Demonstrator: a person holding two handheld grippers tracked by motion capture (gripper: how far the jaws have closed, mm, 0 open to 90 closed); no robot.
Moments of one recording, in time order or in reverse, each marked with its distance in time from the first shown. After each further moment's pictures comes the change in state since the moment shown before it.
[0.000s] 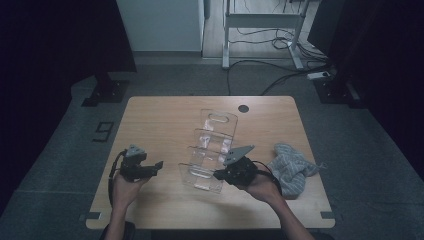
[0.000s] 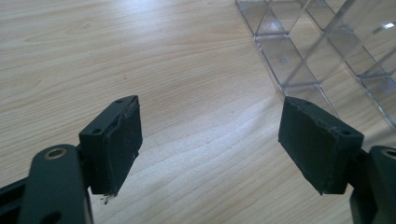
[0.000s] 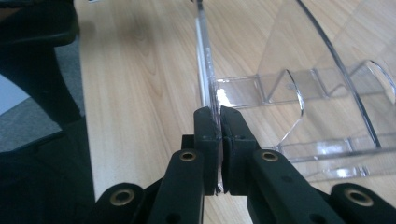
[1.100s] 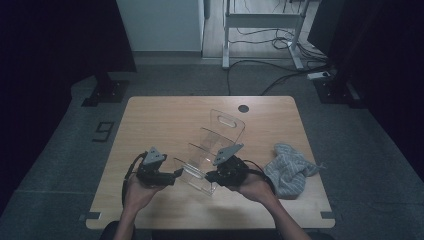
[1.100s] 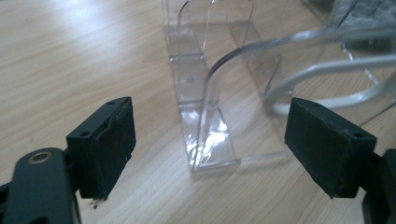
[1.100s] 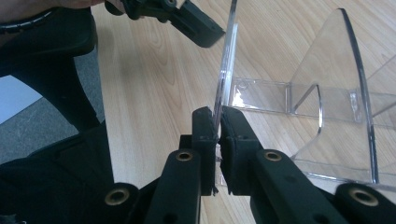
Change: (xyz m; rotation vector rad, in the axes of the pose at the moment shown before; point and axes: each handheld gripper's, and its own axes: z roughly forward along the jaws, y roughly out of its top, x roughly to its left) left arm -0.066 0.020 -0.003 -0.063 -0.144 0.195; right arm 0.014 0.023 0.010 0.031 0.050 0.003
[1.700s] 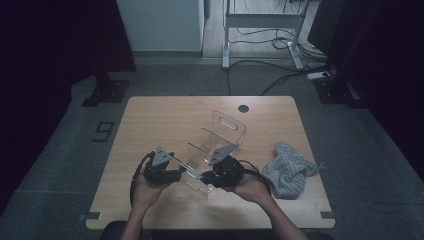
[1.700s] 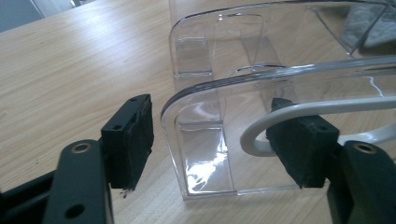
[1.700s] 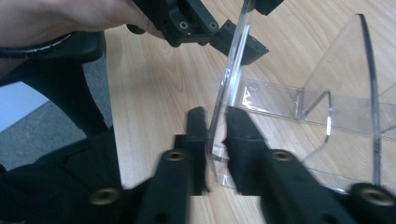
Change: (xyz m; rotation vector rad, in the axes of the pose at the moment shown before) left arm -0.009 0.002 0.014 -0.034 0.073 0.031; right arm 0.004 0.006 0.005 -0.002 0.012 -0.001
